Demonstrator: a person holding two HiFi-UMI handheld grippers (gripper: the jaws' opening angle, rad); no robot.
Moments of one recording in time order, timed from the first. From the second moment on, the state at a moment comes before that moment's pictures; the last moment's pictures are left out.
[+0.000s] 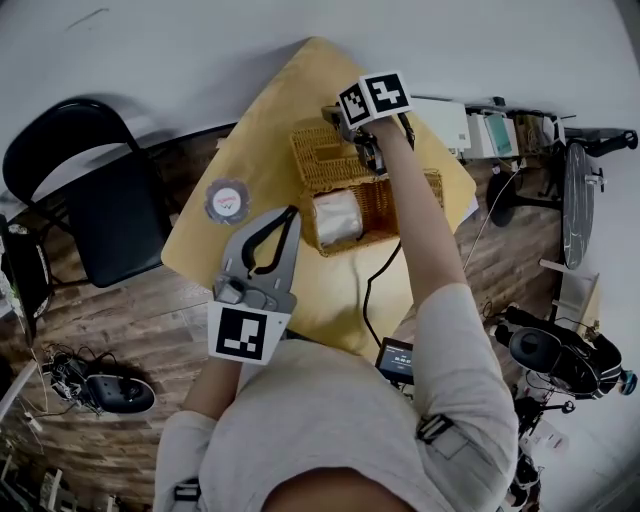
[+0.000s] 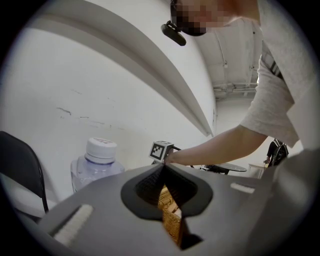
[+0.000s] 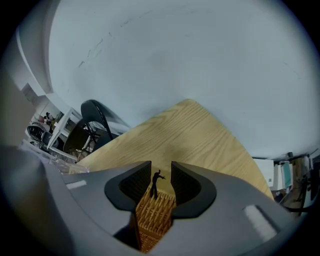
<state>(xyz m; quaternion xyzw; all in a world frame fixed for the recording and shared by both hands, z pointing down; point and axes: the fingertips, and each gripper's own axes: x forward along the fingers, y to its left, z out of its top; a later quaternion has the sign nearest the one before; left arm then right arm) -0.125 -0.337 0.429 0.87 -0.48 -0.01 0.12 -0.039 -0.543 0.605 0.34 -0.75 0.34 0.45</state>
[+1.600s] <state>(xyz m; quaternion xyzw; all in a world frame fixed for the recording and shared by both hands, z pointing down) -0.113 -0.328 0.403 0.87 -0.47 -0.03 0.11 -0.044 -0.513 0.479 0.35 -0.82 0.29 0.35</state>
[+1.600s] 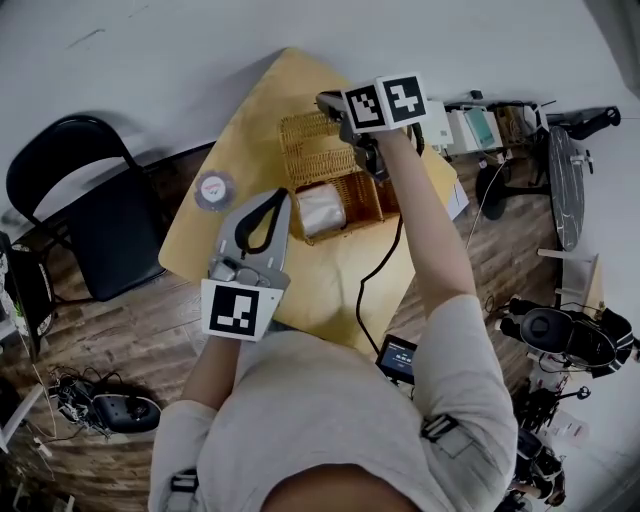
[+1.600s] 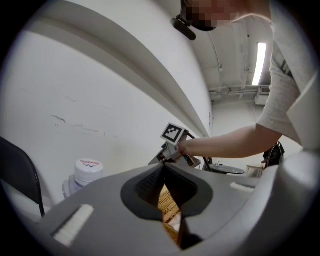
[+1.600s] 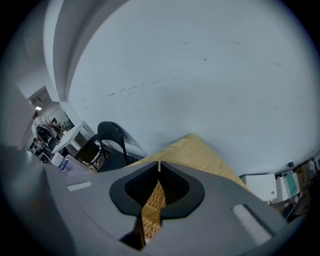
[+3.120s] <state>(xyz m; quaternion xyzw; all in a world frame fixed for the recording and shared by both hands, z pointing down) -0.098 -0.241 0.367 0.85 -0.53 -0.04 0.04 0.007 -0.350 0.402 0.32 -0.87 0.26 0.26</state>
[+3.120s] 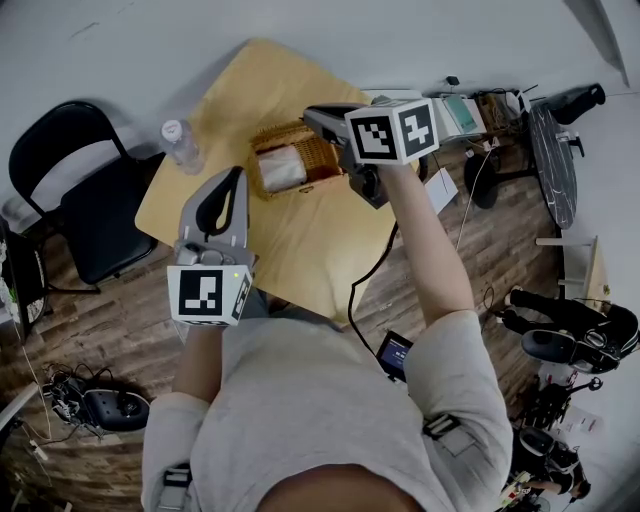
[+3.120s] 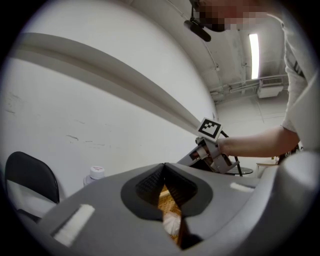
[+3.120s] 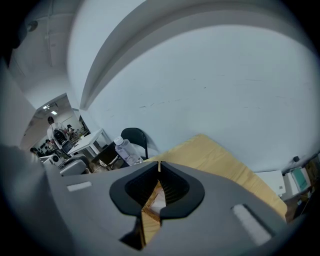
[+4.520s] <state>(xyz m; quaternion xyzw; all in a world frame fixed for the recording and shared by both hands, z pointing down) -0.087 -0.203 0.367 0.84 -0.54 -0.03 0.04 0.030 -0.267 0.487 0.32 -0.85 0.30 0.29</state>
